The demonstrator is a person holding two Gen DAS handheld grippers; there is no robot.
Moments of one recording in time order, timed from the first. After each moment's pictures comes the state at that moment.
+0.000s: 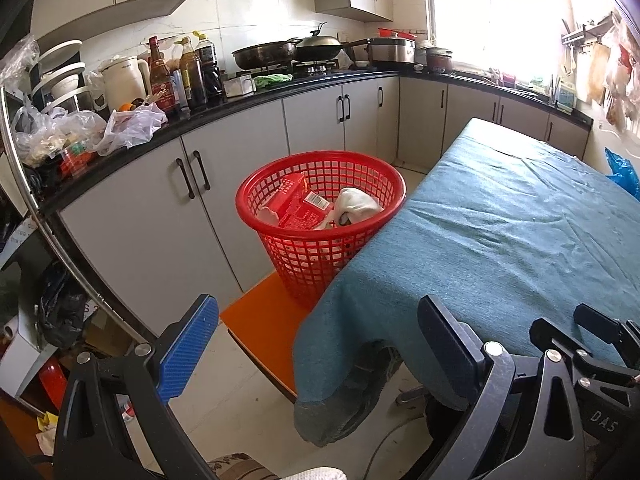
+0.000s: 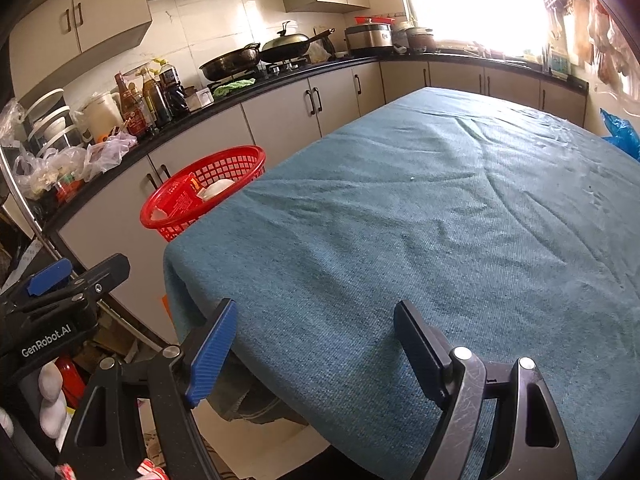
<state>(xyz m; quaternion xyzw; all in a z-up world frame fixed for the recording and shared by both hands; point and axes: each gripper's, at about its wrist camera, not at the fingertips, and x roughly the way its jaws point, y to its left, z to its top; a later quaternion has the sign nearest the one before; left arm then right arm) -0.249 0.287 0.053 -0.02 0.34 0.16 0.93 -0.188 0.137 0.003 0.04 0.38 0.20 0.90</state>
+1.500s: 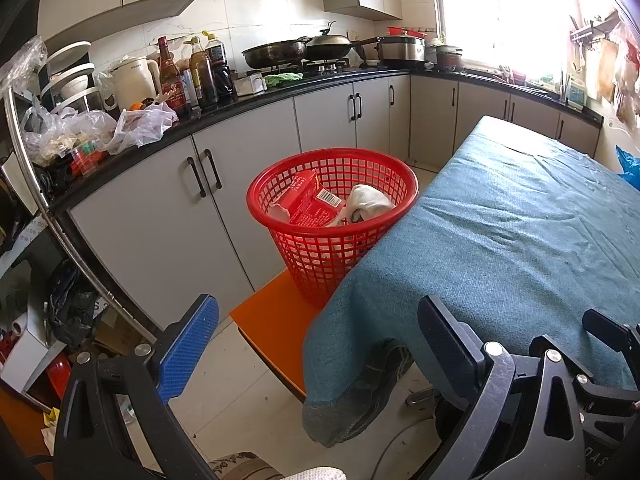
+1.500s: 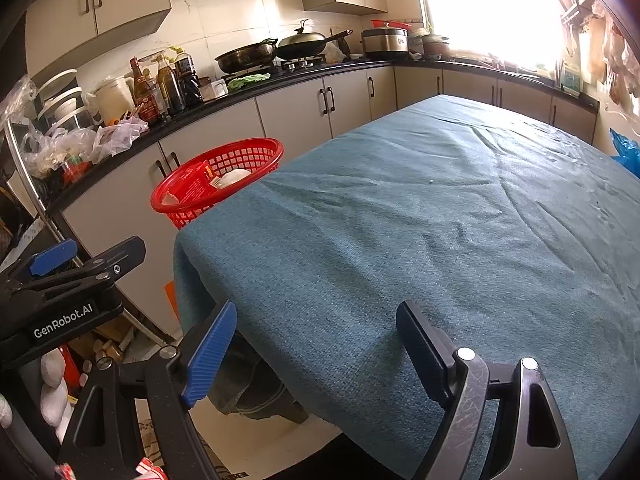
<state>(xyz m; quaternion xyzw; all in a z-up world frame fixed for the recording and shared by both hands) -0.250 0.286 0.049 -0.01 0.33 0.18 0.92 -0.199 0.156 0.001 0.01 0.37 0.21 0.91</state>
